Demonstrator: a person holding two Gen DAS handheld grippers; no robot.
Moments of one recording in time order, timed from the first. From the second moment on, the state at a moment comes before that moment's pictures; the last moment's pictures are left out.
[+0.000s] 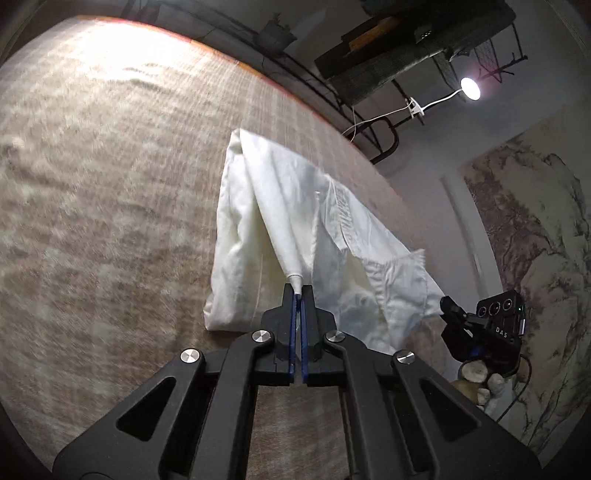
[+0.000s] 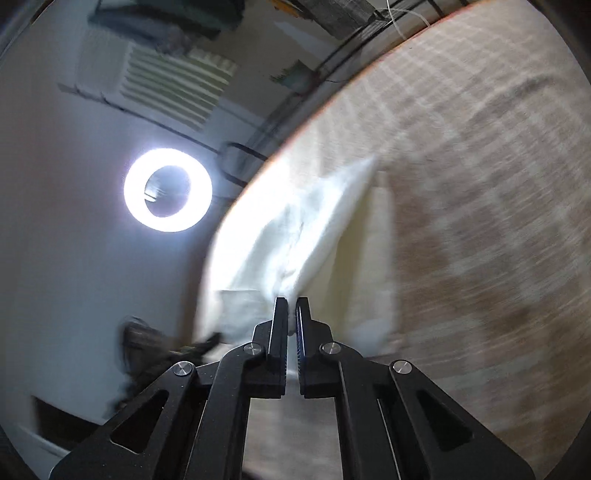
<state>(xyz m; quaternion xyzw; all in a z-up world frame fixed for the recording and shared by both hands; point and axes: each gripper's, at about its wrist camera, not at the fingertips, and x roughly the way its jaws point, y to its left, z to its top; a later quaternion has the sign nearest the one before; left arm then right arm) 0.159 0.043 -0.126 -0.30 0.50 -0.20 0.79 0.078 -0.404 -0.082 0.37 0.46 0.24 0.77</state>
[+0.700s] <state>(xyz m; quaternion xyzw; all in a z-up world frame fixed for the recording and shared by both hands) 0.144 -0.003 -0.101 -0.18 0.46 -0.17 0.85 0.064 -0.288 -0.066 0.06 0.47 0.26 0.84</state>
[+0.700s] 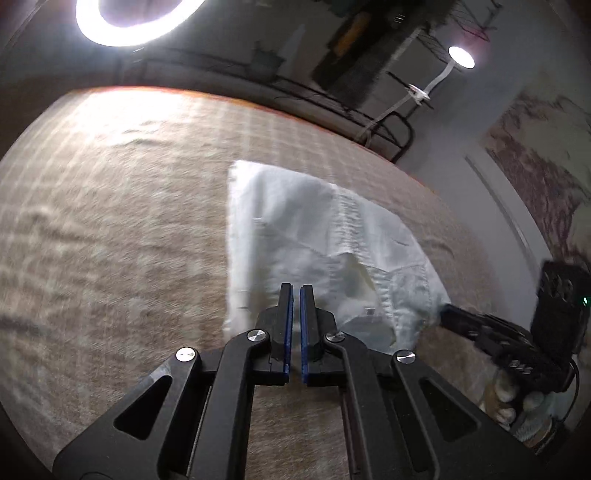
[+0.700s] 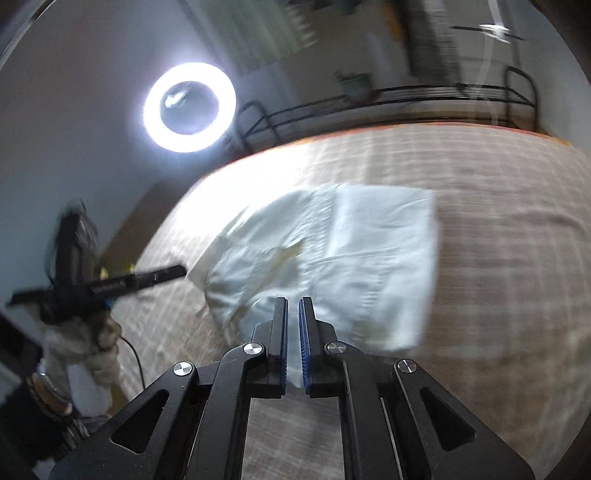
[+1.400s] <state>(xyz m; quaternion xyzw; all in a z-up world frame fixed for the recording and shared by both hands) 0.213 0.007 -0.112 -0.20 0.48 -0.16 0.84 0.109 -0.339 -0.062 0.12 0.49 0.25 0.83</state>
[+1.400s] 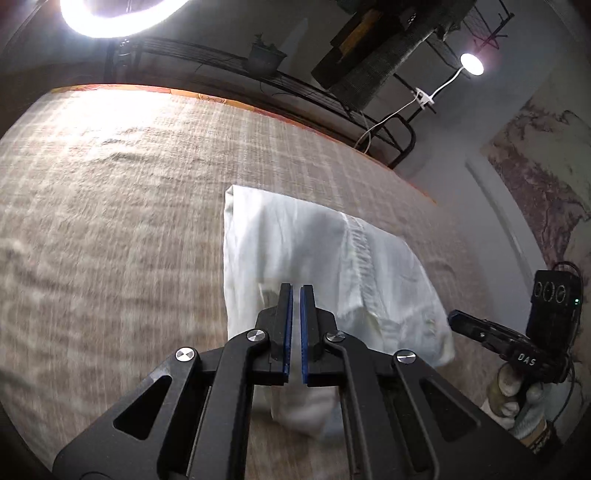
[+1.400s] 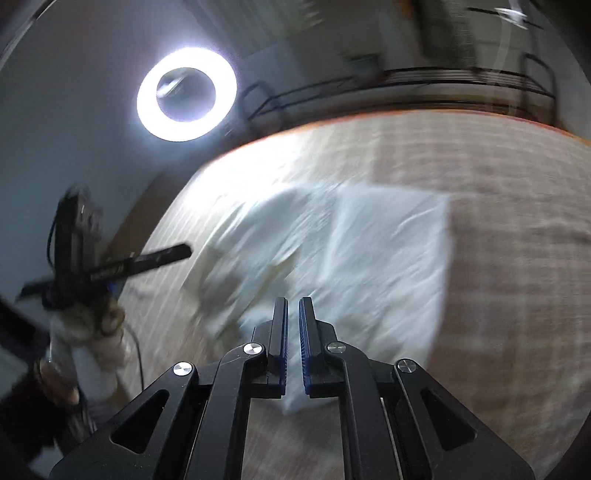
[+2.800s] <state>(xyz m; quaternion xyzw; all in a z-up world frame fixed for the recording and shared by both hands) 0.282 -0.038 -0.155 -0.12 0.50 -0.16 0.84 0.219 -0.309 -0.109 0.07 0.53 0.20 0.82</state>
